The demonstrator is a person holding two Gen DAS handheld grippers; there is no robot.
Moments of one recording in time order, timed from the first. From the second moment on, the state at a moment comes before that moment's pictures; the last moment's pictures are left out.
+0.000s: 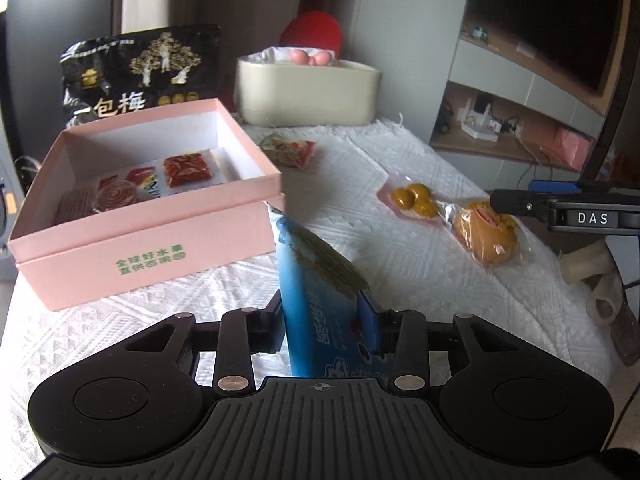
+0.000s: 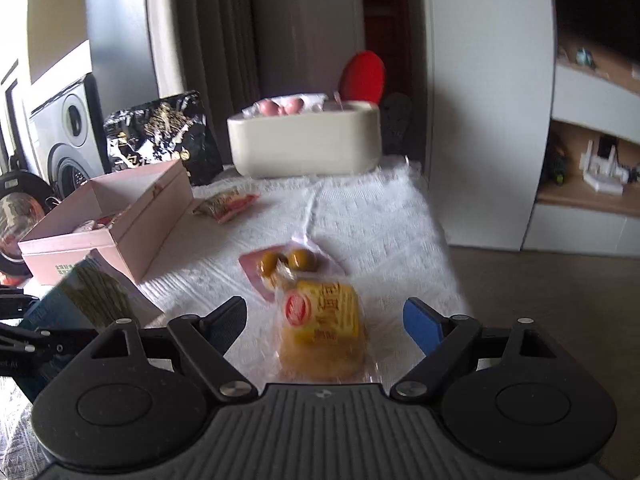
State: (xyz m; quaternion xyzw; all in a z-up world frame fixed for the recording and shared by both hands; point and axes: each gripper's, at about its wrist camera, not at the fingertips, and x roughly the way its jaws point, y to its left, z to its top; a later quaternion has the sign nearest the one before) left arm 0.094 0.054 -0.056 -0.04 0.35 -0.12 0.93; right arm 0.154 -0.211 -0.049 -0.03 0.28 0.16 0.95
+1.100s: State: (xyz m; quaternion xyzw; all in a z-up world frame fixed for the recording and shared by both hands) left arm 0.097 0.097 -0.074 -0.17 0.32 -0.17 0.92; right arm 0.281 -0.117 -0.047 -0.05 0.43 0.27 0.86
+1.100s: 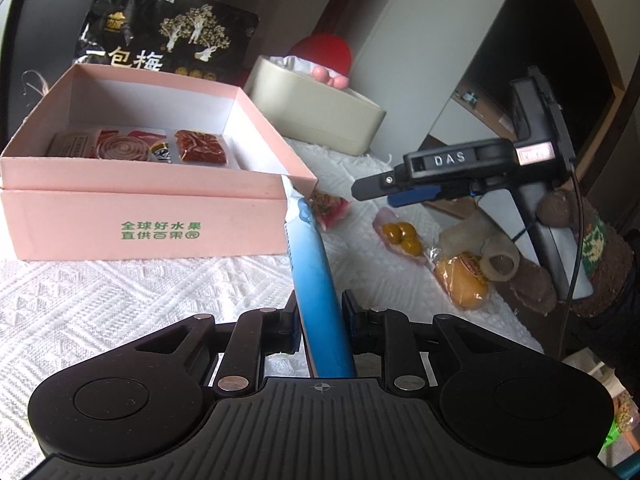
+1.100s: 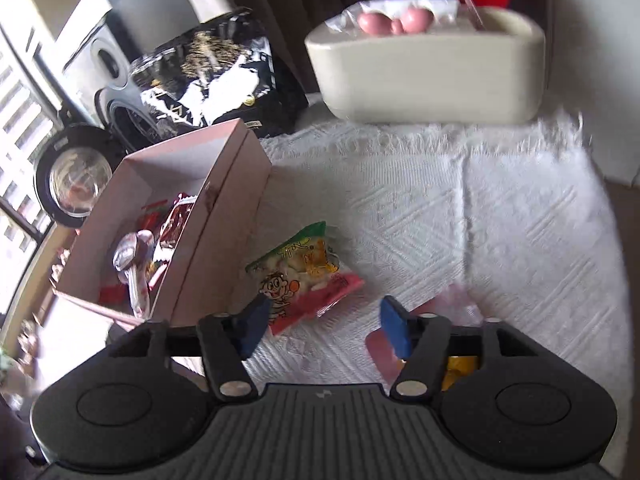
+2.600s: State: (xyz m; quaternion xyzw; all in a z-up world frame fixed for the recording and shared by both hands) left arm 0.086 0.141 0.068 -0.16 0.20 -0.10 0.96; right arm 0.092 -0.140 0.003 -0.07 0.30 0.33 0.89
